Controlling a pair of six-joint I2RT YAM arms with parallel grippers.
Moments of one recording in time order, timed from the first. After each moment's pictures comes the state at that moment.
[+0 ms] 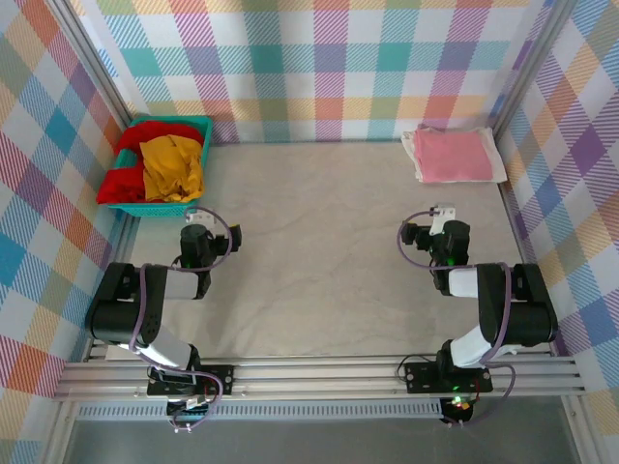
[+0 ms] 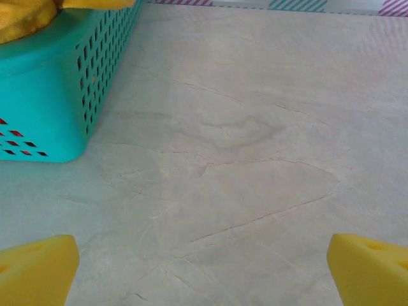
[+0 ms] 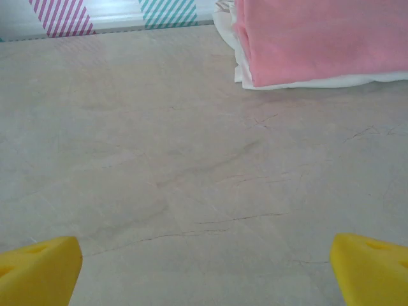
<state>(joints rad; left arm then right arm) -0.08 1.56 0.41 0.73 -0.09 -0.10 0.01 1.53 0.40 0.74 -0.07 0.05</state>
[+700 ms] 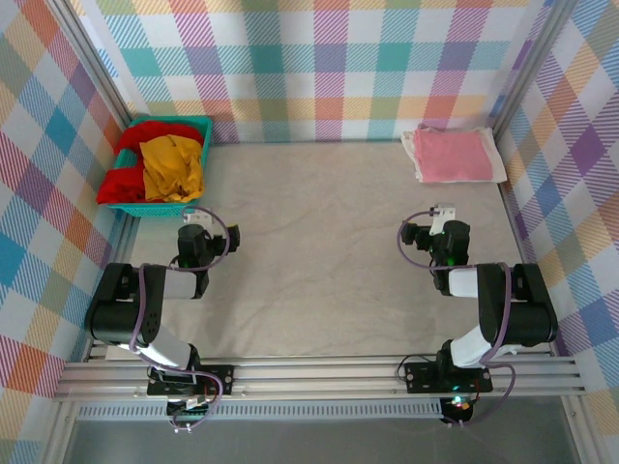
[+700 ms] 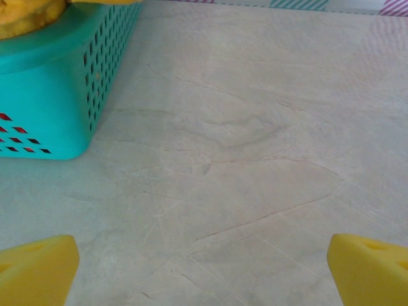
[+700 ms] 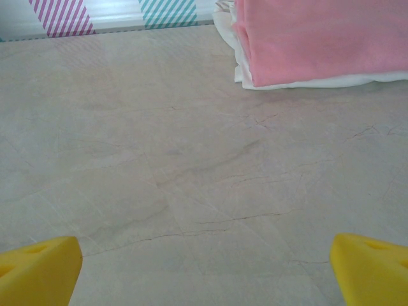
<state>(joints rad) -0.06 1.56 0.41 0.71 -0.05 -0.10 0.01 1.53 0.40 0.74 -0.07 0.05</state>
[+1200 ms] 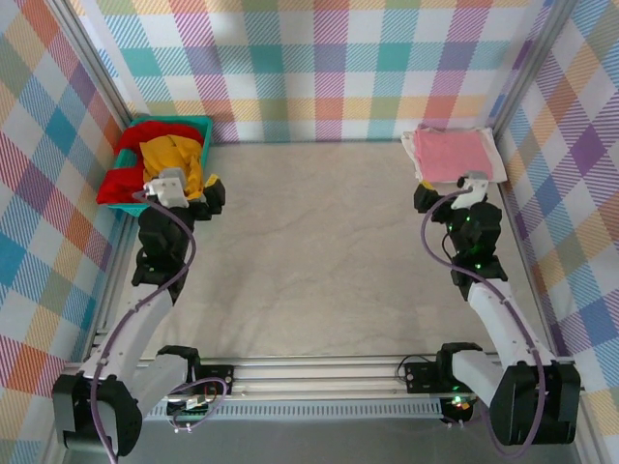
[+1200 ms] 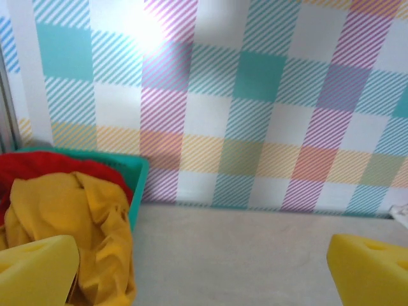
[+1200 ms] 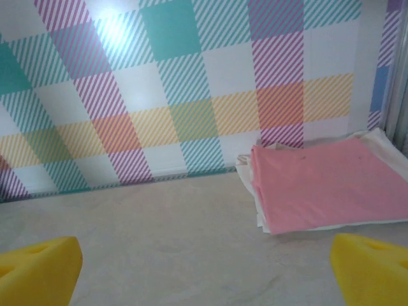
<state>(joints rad) -0.11 0.97 0.63 0.33 -0.05 -0.14 0.03 1.00 0.59 0.29 -0.06 0.19</state>
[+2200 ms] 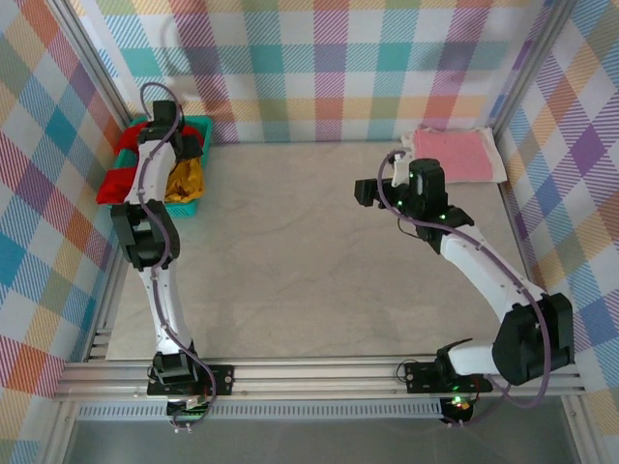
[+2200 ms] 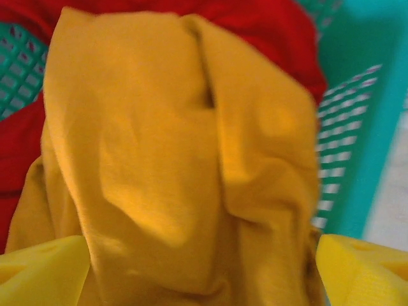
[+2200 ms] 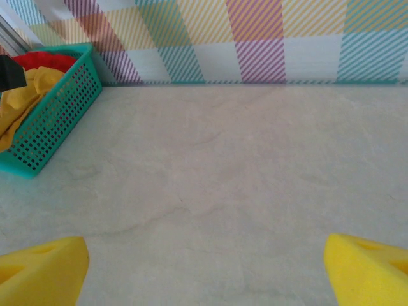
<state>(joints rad) 0.12 2.31 2.23 -0.82 -0.23 -0.26 0.35 1.32 1.04 -0.16 -0.16 0.23</state>
